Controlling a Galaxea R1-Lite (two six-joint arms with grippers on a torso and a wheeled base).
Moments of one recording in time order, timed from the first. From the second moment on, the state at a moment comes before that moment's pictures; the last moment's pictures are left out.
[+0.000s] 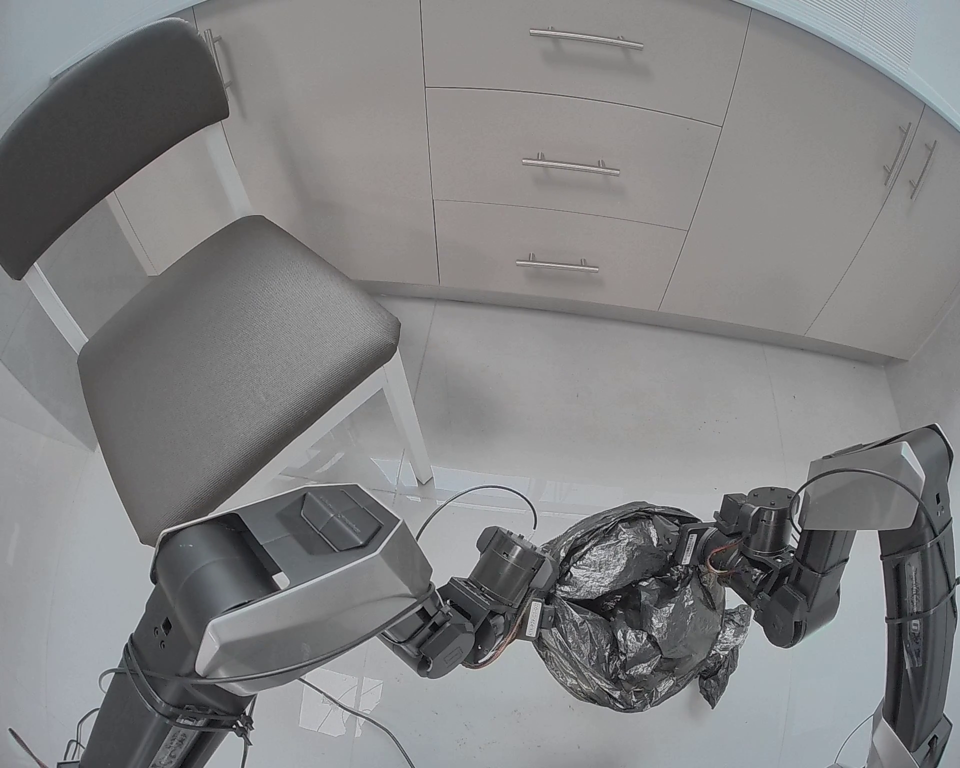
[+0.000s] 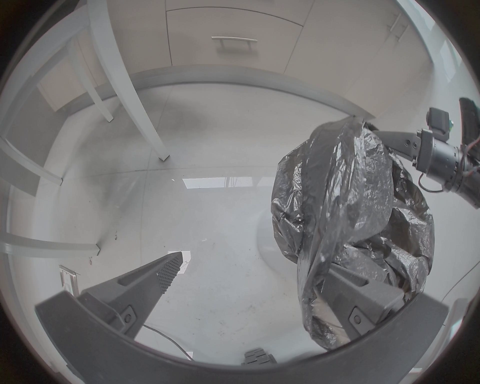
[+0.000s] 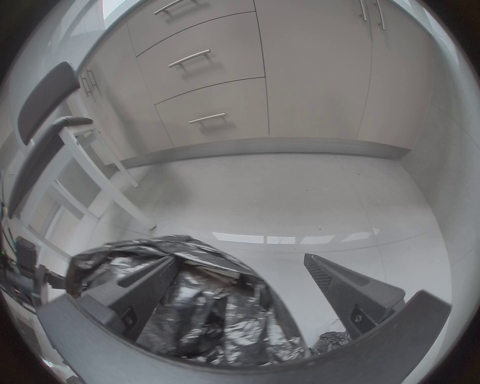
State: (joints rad) left arm -0.78 2.55 -1.24 -0.46 0.28 -0.39; right arm 0.22 2.49 -0.60 -1.55 -0.11 0.15
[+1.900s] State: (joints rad) left arm -0.76 2.53 -1.17 -0.63 0.21 -0.41; right arm 0.29 2.47 -0.96 -1.08 -0.09 0.08
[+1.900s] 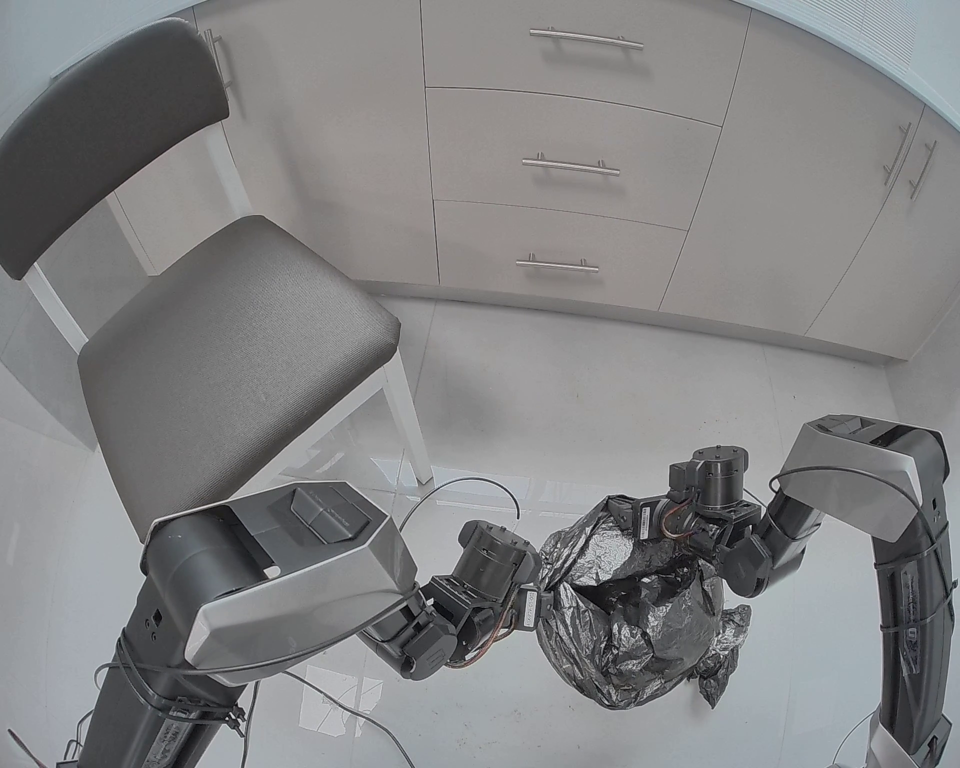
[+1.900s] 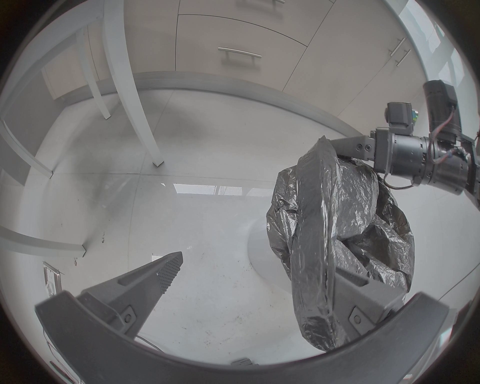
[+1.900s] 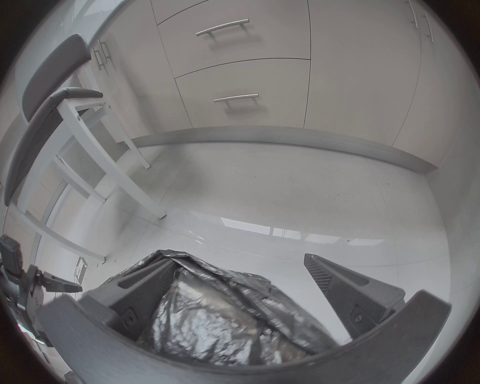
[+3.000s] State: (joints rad) left arm -0.76 2.54 -1.15 -0.70 0.21 -0.43; right arm 0.28 2.31 -0.81 -1.03 0.10 0.07
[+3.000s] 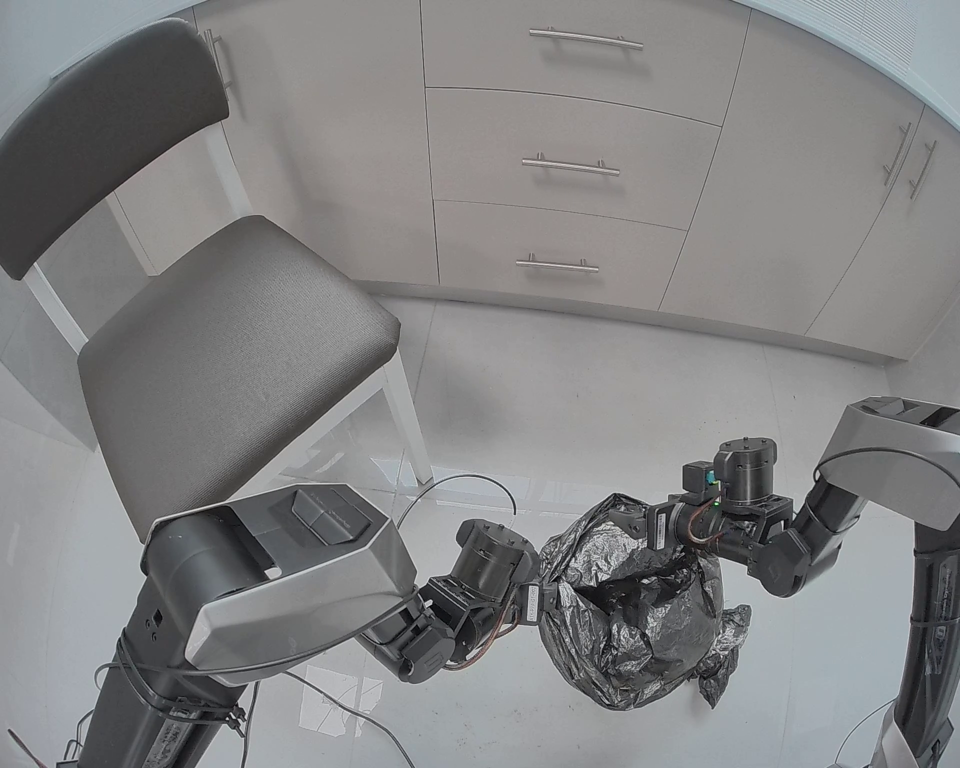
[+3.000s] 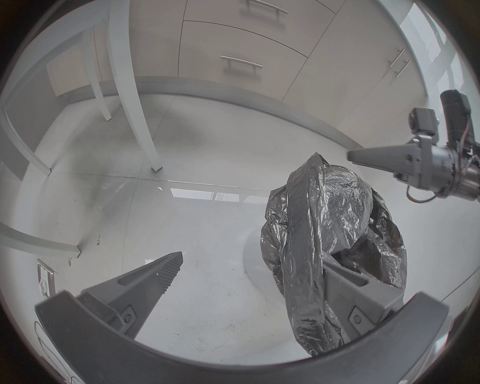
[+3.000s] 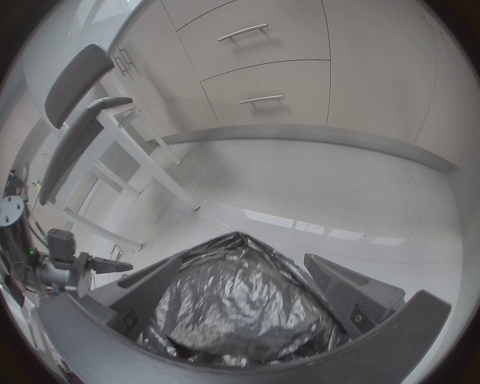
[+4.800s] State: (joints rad) left arm -0.73 2.57 -1.42 0.01 0.27 -0.24; right arm 0.23 2.39 -0.59 -1.43 0.14 0.17
